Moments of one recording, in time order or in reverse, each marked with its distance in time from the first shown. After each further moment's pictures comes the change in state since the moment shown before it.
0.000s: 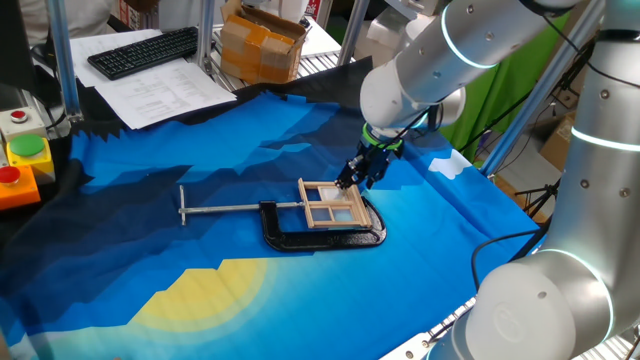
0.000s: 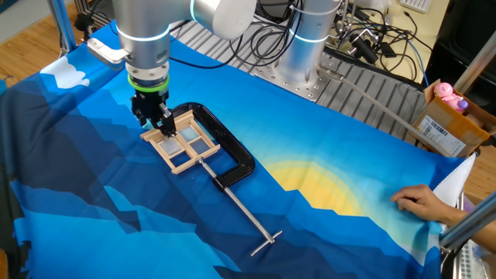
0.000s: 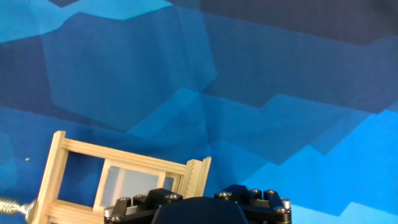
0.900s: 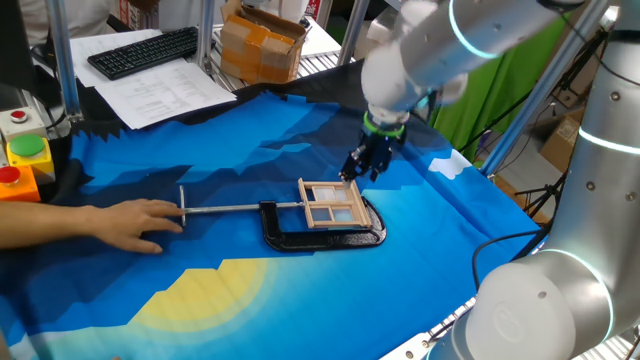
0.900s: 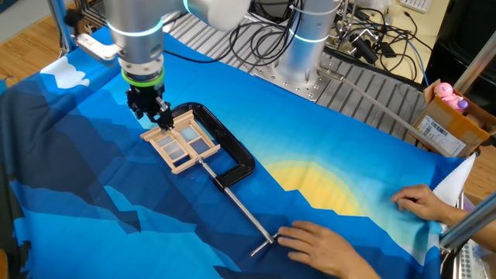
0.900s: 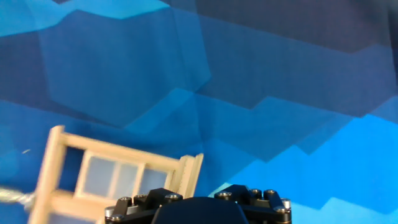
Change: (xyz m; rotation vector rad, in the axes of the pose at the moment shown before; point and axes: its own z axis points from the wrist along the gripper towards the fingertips) arm -0.004 0.000 -0.031 0.004 0.097 -0.010
